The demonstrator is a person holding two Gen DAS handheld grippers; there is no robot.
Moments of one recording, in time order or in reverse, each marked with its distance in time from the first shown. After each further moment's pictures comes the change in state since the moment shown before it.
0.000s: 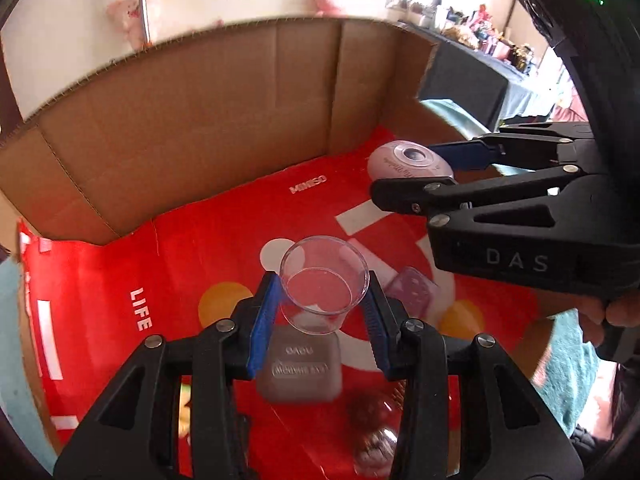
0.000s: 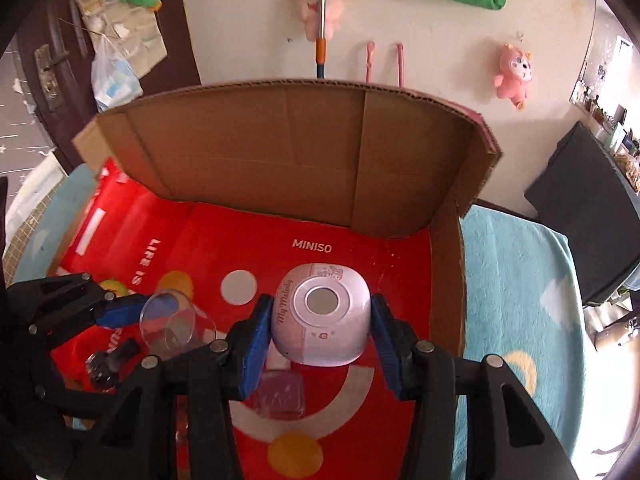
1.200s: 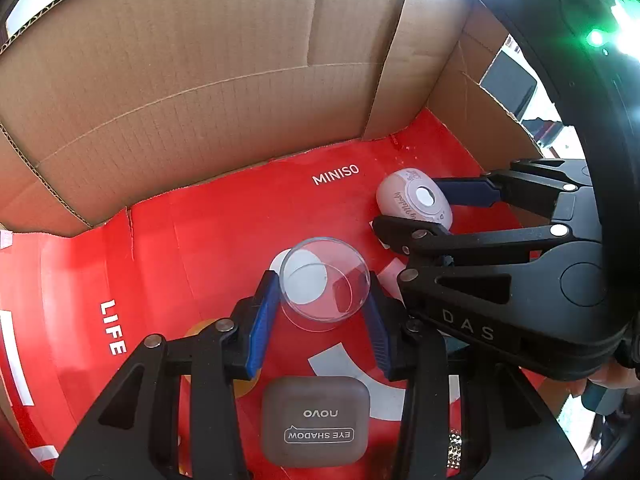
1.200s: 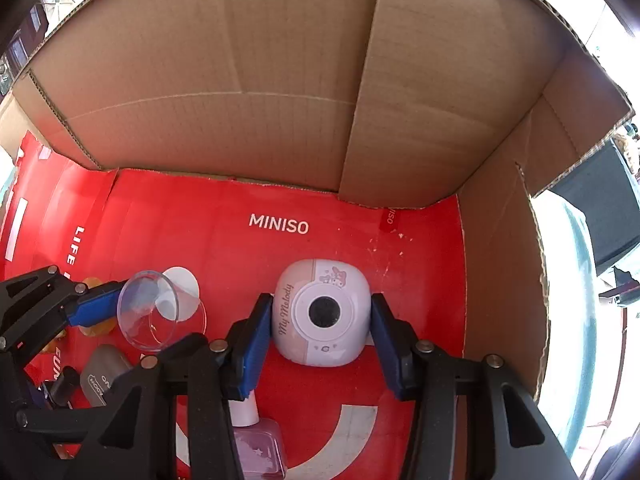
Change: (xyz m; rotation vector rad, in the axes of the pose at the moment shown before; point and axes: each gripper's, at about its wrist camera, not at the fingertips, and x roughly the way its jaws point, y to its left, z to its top) left arm 0.042 0.003 0.012 -0.071 0.089 0.005; right arm 0.066 -0.013 0.008 0.027 0.171 -0.064
